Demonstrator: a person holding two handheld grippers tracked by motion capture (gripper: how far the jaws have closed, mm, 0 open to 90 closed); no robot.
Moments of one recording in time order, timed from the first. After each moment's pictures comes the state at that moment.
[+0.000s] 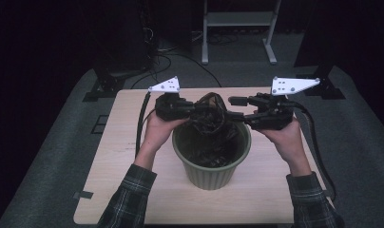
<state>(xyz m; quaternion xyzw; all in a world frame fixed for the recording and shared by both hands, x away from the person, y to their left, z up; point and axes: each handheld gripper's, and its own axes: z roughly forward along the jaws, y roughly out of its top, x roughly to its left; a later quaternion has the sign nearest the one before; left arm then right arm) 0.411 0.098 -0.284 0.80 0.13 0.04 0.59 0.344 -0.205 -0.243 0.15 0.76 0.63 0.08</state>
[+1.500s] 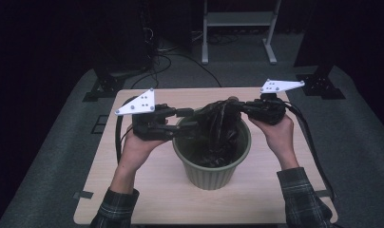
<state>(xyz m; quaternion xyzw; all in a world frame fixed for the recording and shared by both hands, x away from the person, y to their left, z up) 0.333 0.130 -0.256 0.77 0.06 0.09 0.63 0.384 -0.211 -0.285 0.27 0.78 0.55 0.13</state>
